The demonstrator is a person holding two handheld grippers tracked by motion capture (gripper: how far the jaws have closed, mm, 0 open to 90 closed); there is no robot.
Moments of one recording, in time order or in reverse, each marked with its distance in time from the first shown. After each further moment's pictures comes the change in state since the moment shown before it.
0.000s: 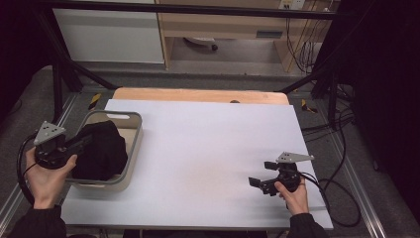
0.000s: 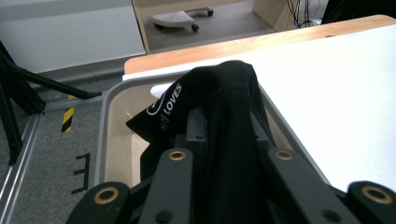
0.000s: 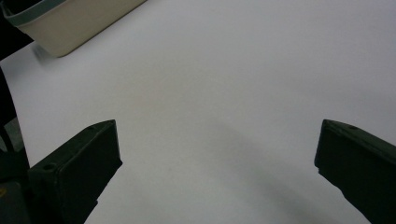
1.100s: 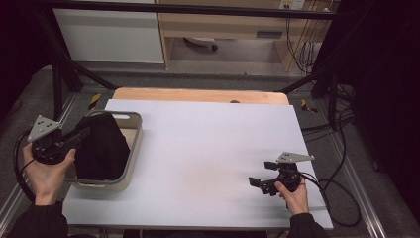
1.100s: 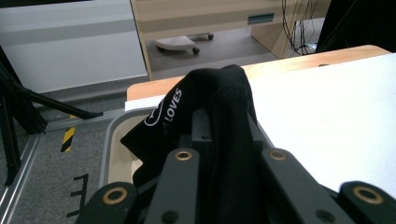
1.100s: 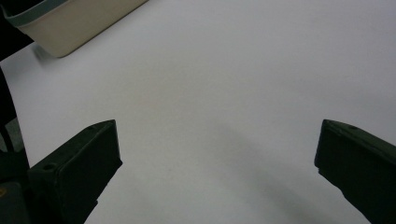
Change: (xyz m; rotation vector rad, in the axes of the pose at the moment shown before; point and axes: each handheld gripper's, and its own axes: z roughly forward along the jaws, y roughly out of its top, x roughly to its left) left arm -0.003 0.015 -0.006 -0.087 -0.001 -0.011; right arm 0.000 0.000 0.000 -0.004 0.000 -0.004
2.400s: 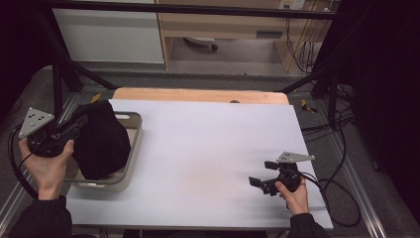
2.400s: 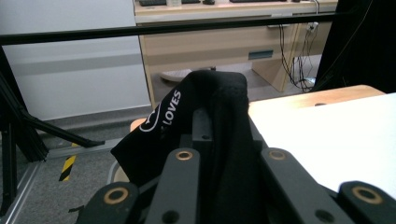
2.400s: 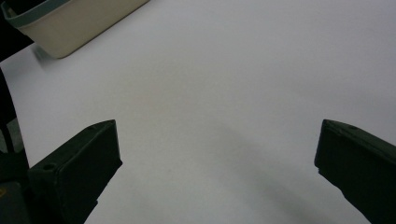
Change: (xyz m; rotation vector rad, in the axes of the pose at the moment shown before) left arm -0.004 0.021 -0.006 -0.146 0.020 -0.016; right arm 0.000 0.000 -0.001 -0.004 -0.002 -0.002
